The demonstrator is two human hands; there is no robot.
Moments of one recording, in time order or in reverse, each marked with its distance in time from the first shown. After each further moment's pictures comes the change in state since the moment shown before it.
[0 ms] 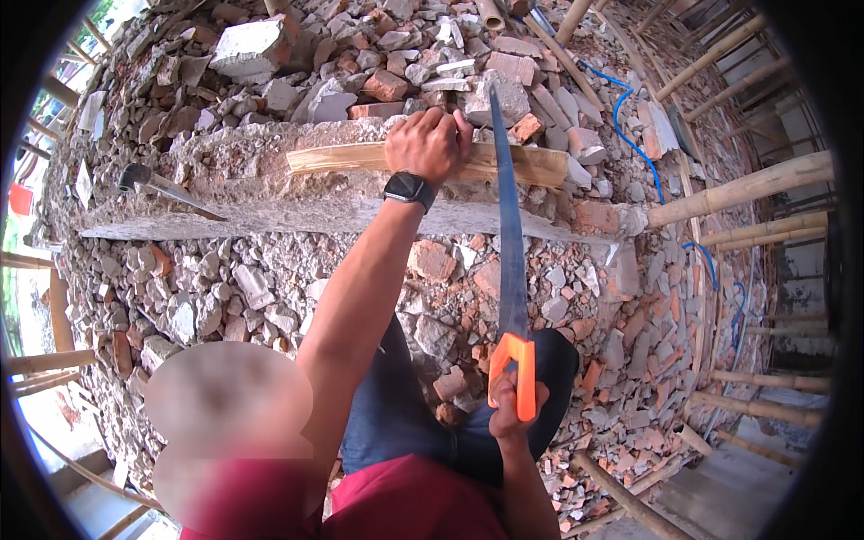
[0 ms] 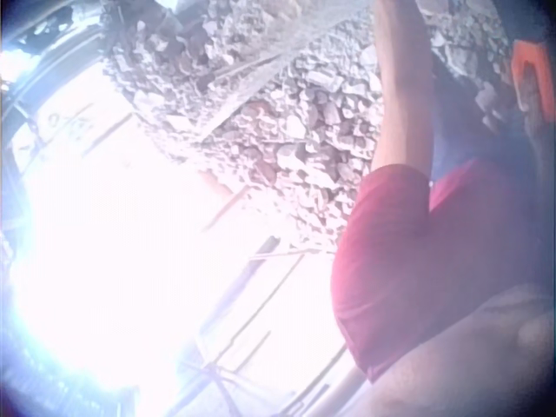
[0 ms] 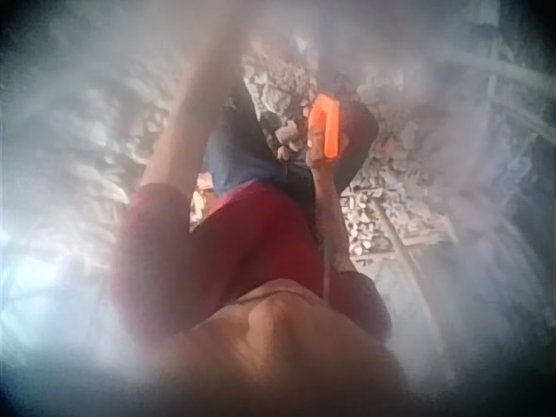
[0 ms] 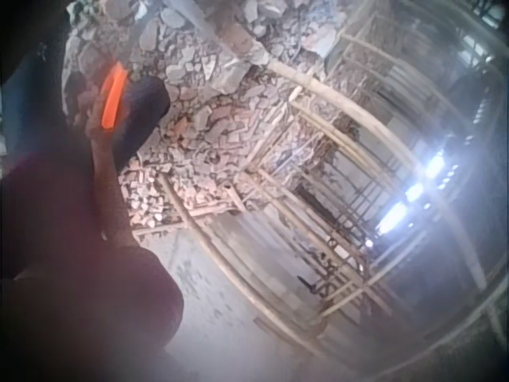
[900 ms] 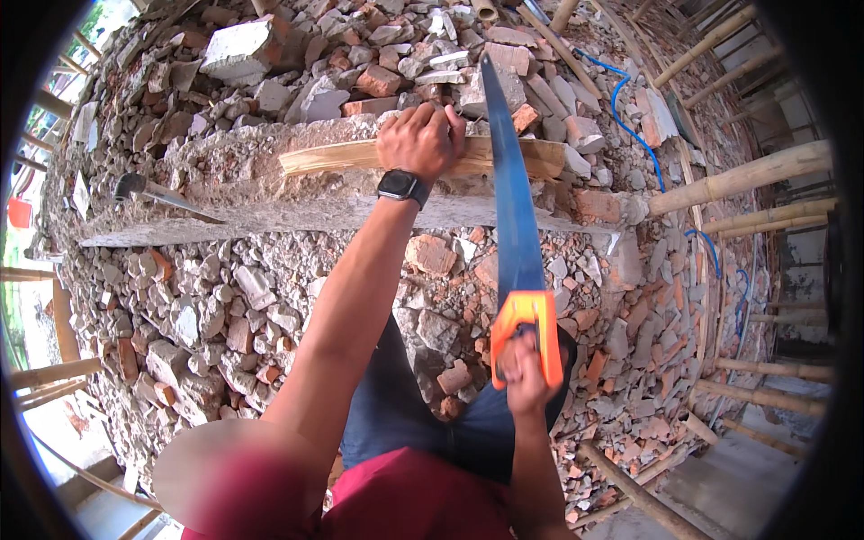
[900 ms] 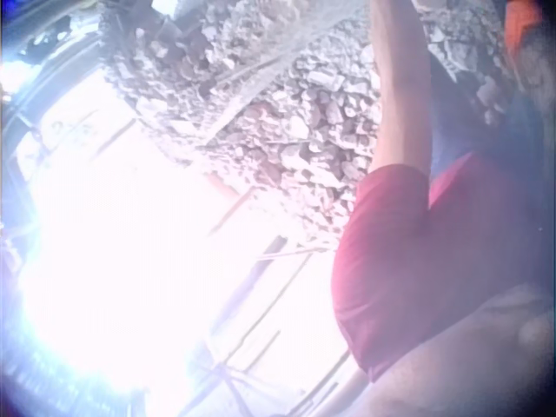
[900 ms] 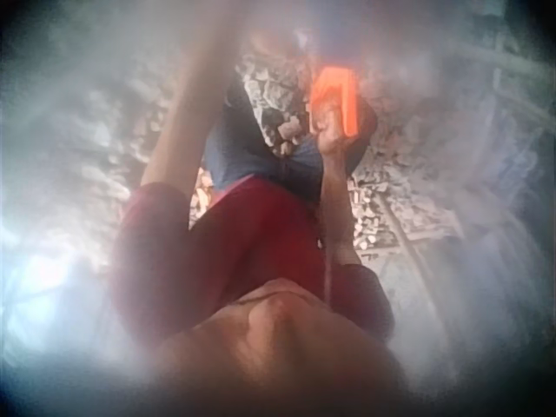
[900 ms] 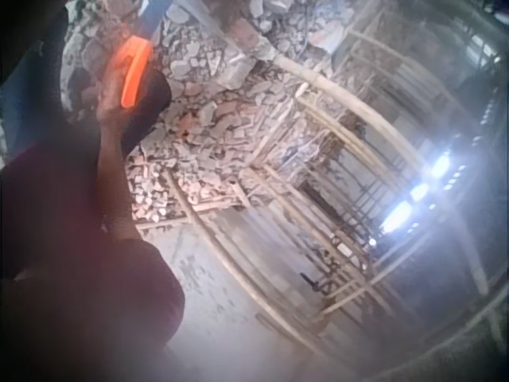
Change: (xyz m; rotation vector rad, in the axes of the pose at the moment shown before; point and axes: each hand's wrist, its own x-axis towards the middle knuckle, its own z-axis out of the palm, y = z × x) left_hand -0.002 -0.006 -0.003 0.011 0.028 0.021; right_hand 0.078 -0.052 0.001 0.751 0.093 0.586
